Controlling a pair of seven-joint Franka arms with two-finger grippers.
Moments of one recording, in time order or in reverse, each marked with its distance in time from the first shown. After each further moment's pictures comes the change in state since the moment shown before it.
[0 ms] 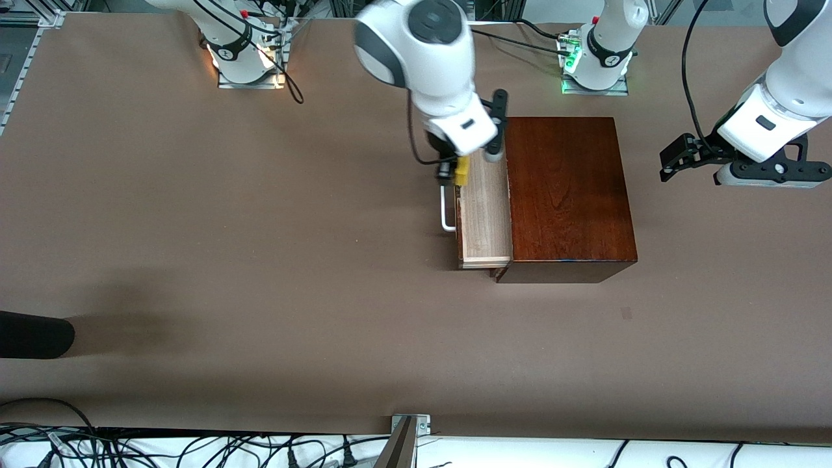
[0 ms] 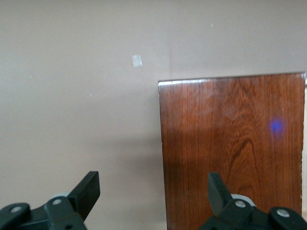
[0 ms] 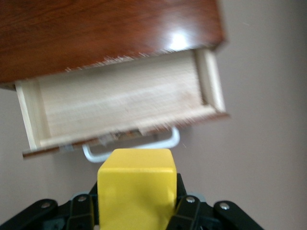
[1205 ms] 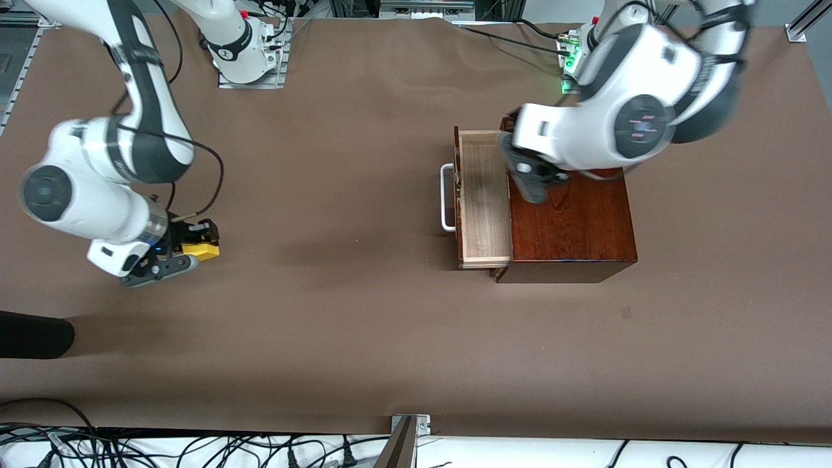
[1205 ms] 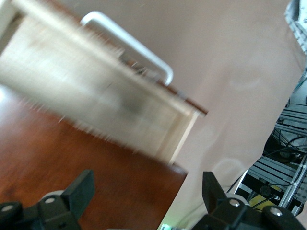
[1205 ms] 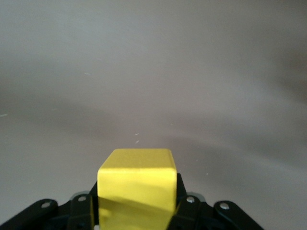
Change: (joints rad) left arm -0.362 0.341 -0.024 0.232 -0.339 -0.188 0.646; right arm -0.679 -0.261 -0.010 -0.801 -0.008 0.322 0.348
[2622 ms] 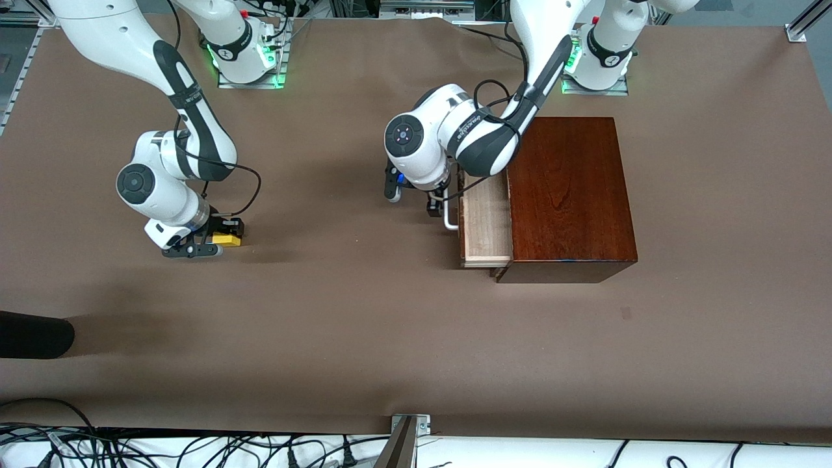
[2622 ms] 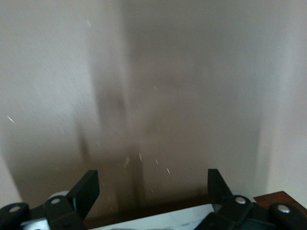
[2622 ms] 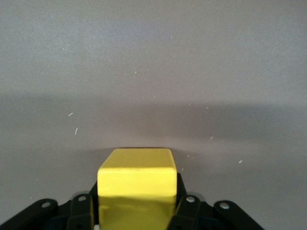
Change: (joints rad) left arm -0.335 0.382 0.019 0.100 0.394 0.308 0.253; right arm -0.033 0.056 0.010 -0.392 -0.002 0.476 0.180
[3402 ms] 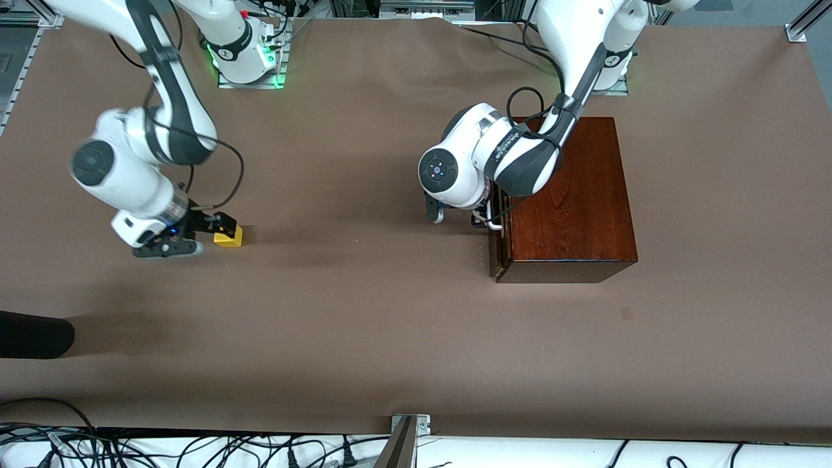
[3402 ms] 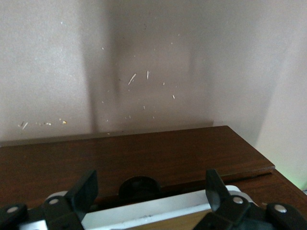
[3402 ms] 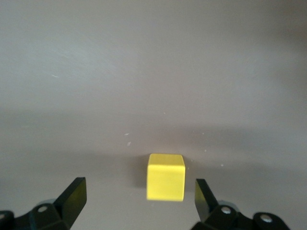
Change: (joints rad) left arm 0.104 -0.021 0.014 0.004 0.035 -0.151 0.007; right arm 0.000 -0.219 0.029 0.135 -0.001 -0.276 0.000
